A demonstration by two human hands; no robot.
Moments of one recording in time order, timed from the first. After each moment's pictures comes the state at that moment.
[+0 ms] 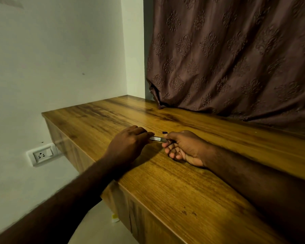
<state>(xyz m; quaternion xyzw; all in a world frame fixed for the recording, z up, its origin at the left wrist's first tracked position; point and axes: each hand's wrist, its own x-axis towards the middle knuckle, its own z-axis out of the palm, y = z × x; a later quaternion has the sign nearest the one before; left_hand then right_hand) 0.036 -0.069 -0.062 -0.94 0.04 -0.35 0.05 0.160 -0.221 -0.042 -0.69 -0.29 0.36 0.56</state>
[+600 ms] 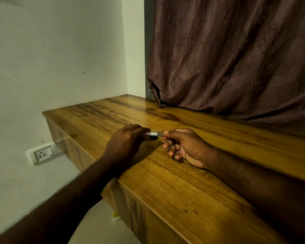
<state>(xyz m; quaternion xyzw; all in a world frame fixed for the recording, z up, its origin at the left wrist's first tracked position) 0.029 -0.069 -0.061 -0.92 -0.01 -0.38 -0.04 0.161 -0.226 -0.051 -0.61 -0.33 0.35 0.63</state>
